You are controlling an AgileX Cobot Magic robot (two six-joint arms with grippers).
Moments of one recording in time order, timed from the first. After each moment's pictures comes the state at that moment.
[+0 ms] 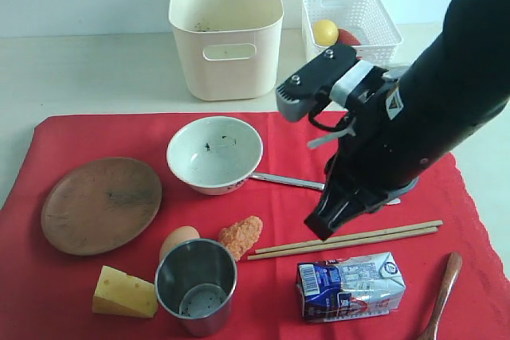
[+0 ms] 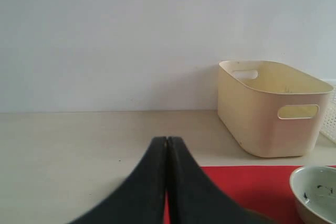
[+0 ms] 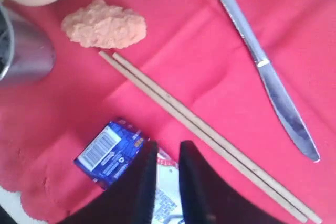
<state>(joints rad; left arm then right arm) -0.08 0.01 0.00 -0.16 0.08 0.14 0.69 1.45 -0.88 0.12 0.79 -0.21</state>
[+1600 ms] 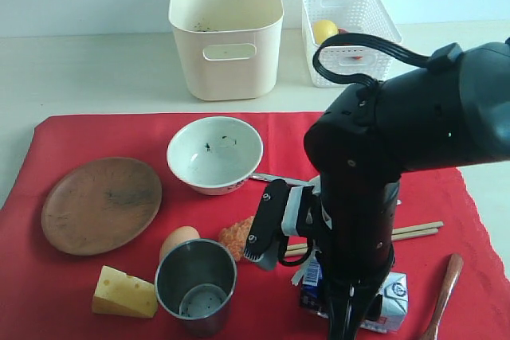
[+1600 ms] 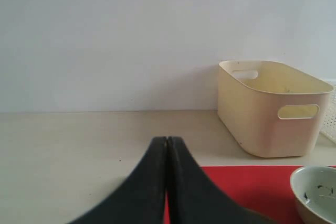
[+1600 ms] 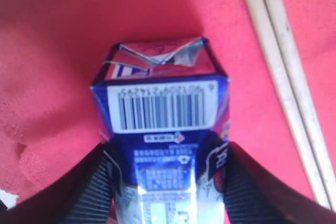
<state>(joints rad) -0.08 0.01 0.00 -0.16 0.08 0.14 0.86 1.77 -0.88 -0.05 0.91 -0.33</state>
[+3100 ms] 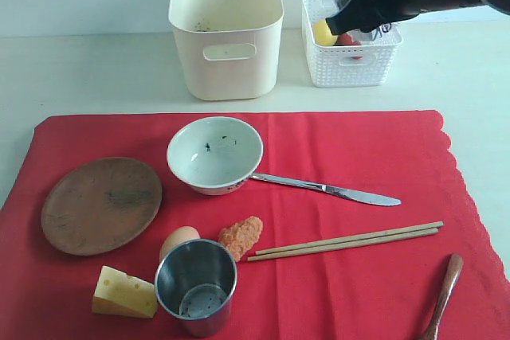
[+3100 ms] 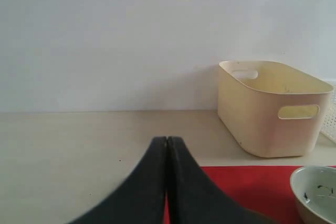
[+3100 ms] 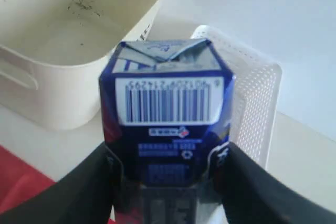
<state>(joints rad) -0.08 0.01 0.00 -0.16 0.08 0.14 0.35 1.64 -1.07 -0.68 0.12 0.42</state>
